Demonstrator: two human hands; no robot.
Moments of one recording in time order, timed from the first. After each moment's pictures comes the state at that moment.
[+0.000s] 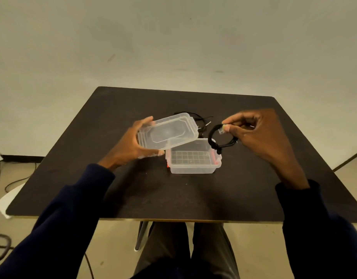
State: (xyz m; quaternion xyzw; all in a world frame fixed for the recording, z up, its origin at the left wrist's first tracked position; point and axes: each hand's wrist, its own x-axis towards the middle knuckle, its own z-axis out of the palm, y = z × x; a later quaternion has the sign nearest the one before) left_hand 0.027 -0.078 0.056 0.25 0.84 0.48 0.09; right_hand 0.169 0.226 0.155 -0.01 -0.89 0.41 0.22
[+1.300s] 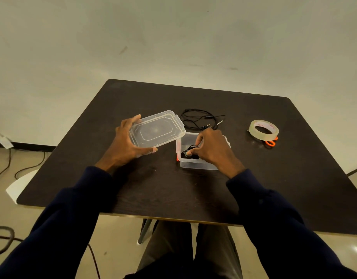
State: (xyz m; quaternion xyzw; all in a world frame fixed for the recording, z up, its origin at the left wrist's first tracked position) left_hand 0.027 -0.111 0.039 0.16 0.87 0.47 0.00; right_hand 0.074 0.160 0.054 -0.09 -0.97 0.21 0.02
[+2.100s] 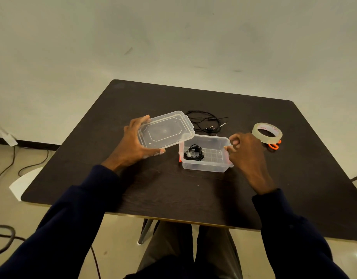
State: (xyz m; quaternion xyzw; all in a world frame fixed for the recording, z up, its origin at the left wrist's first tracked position) left_hand 0.022 -0.104 0.033 0.18 0.87 0.46 -0.01; right_hand 0.115 0.213 0.062 -0.15 -0.95 0.21 0.17
